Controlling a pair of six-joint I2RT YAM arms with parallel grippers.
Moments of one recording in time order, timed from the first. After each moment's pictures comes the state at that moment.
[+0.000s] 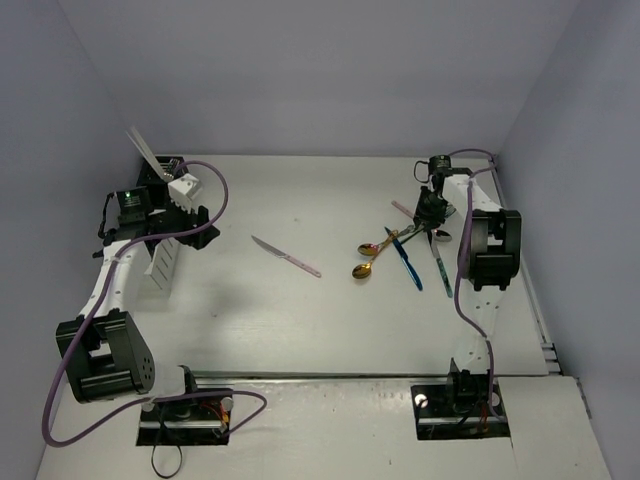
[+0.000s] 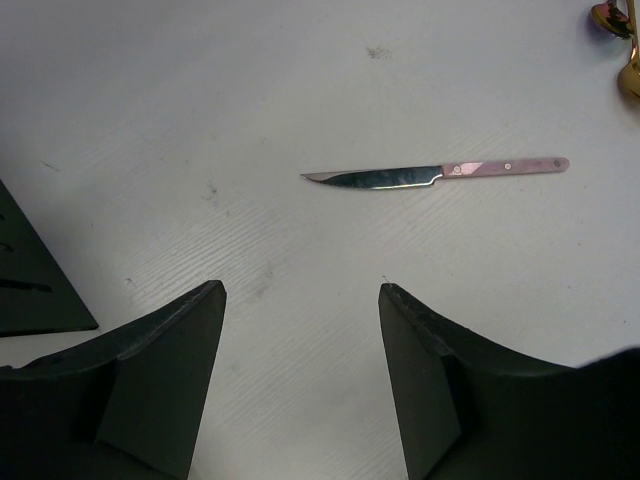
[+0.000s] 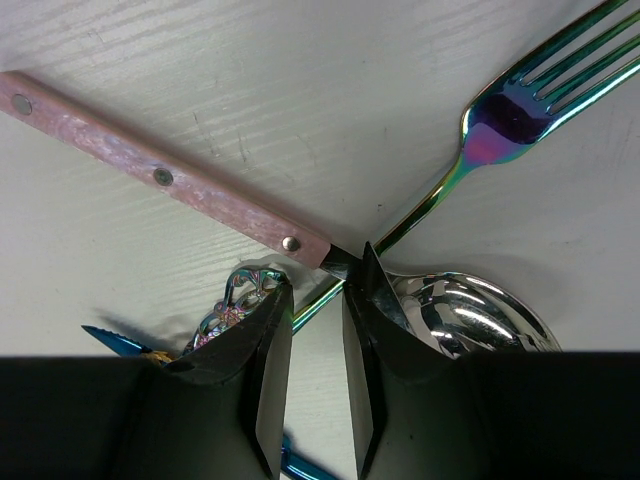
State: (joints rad) left arm 0.20 1.37 1.05 -0.39 0.77 0.45; right arm 0.01 2.22 1.74 -0.76 0.02 0.34
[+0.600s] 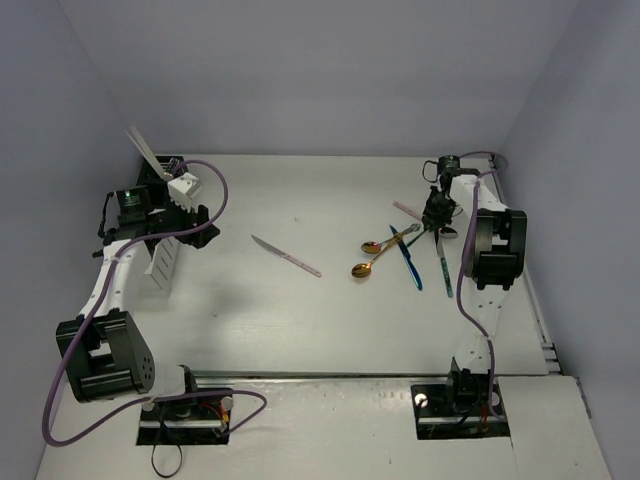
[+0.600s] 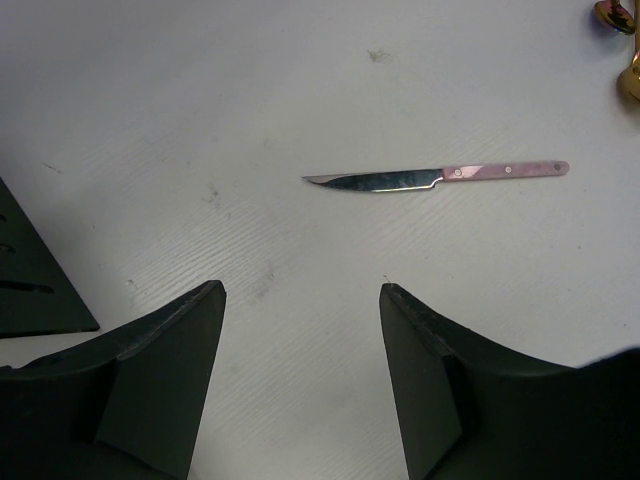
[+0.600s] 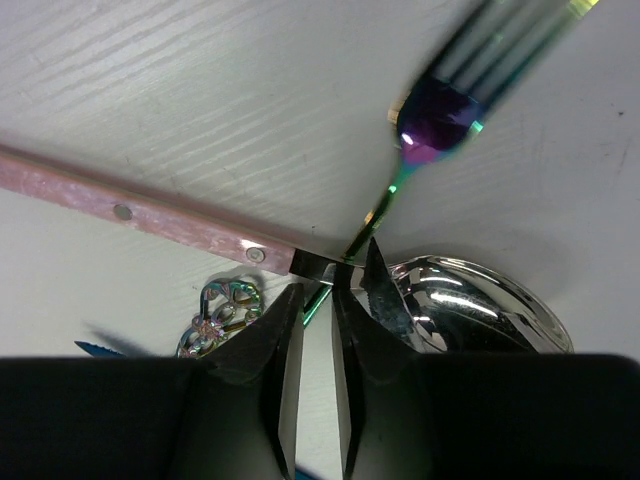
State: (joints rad) left arm 0.20 1.37 1.05 -0.38 0.77 0.44; right arm -0.03 2.23 1.73 -0.75 0.02 0.39
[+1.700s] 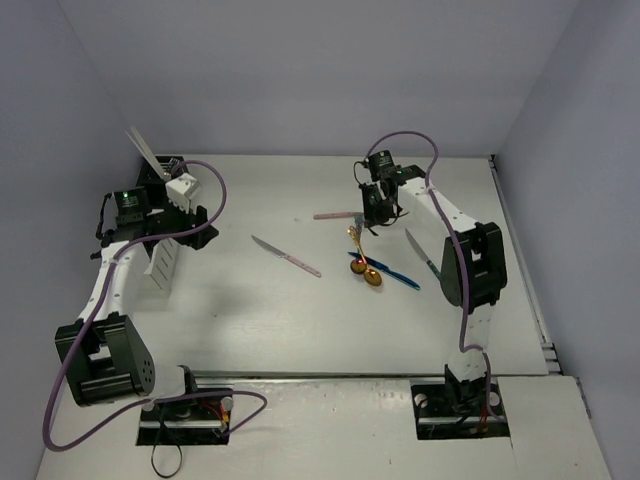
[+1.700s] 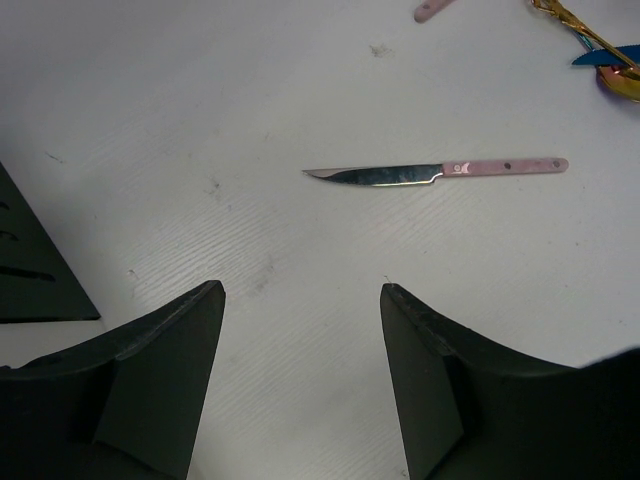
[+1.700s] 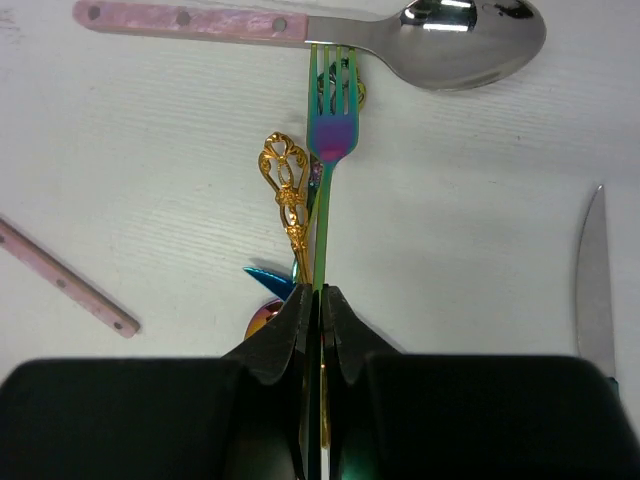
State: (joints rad) left arm 0.21 1.35 1.05 -0.41 0.77 0.44; right arm 0.36 2.02 1.68 -0.76 -0.04 0.25
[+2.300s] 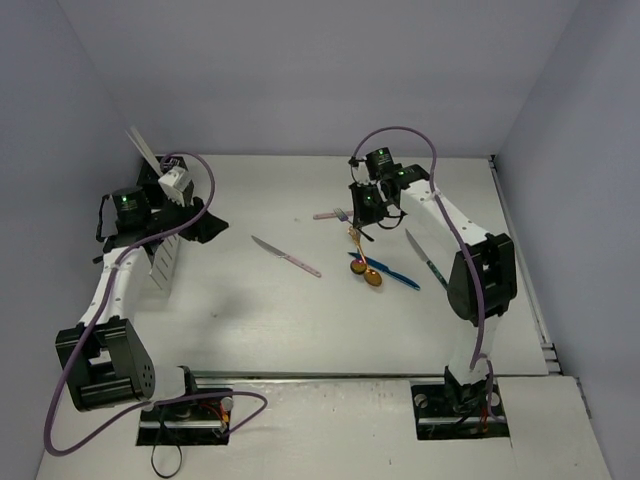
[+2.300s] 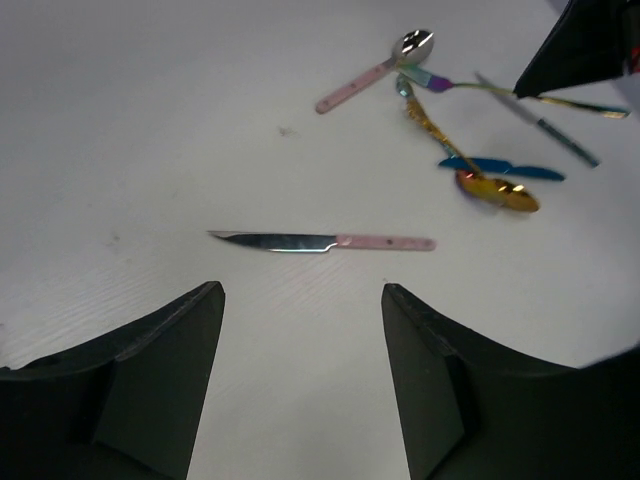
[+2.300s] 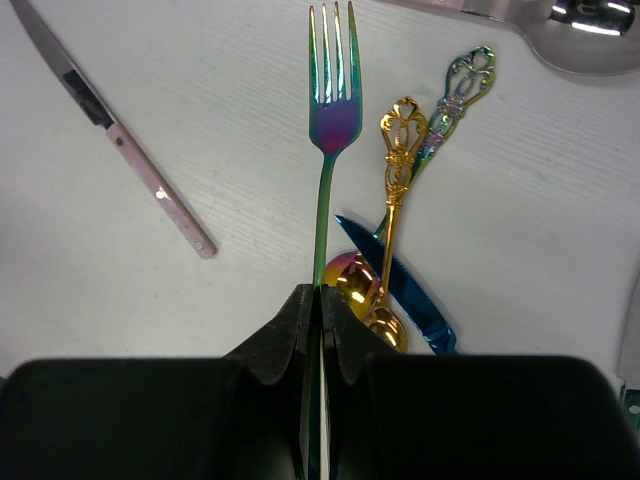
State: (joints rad) left arm 0.20 1.33 1.01 -0.27 0.92 0.17; right arm 0.40 1.91 1.66 -0.78 -0.18 0.15
